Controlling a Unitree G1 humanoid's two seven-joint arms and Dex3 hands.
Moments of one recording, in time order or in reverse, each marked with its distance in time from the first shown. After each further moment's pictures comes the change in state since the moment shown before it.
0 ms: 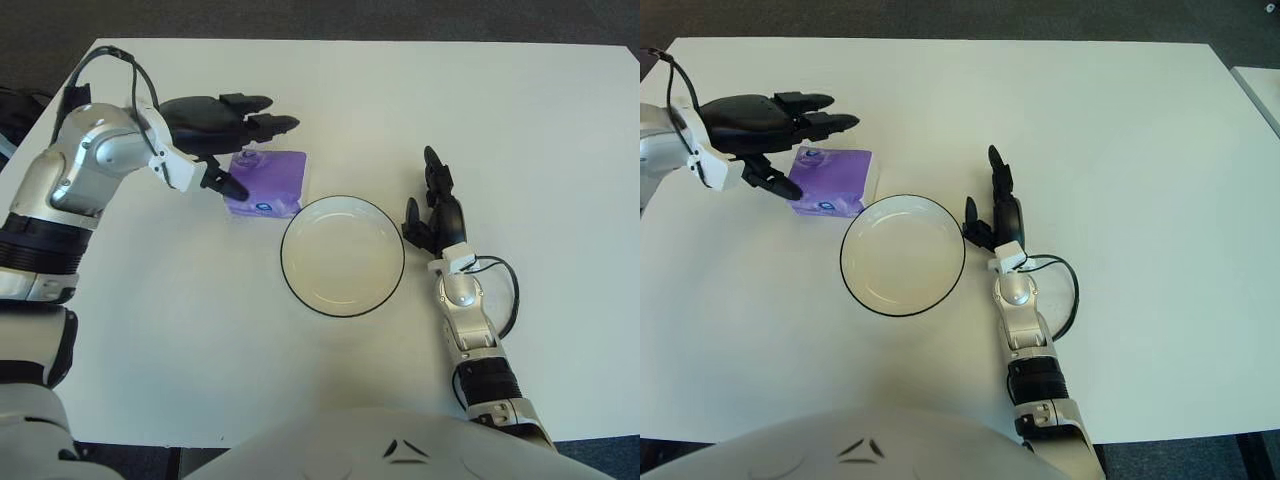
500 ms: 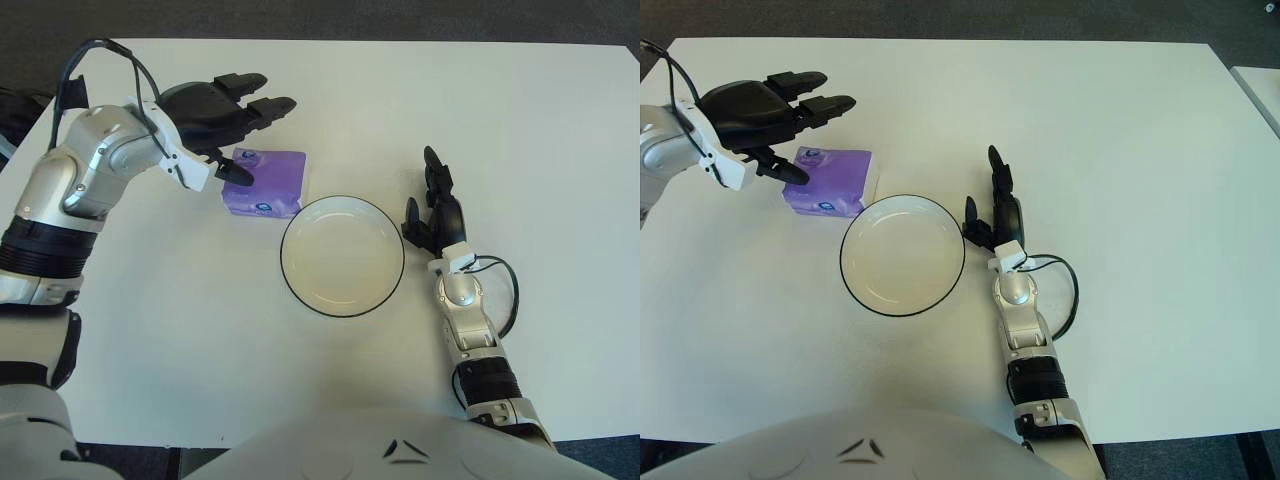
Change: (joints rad) left arm -0.004 -0.014 -0.049 0.008 0.222 0.046 0.119; right arm -0.001 0.000 -0.001 -0.001 -0.001 0.007 -0.003
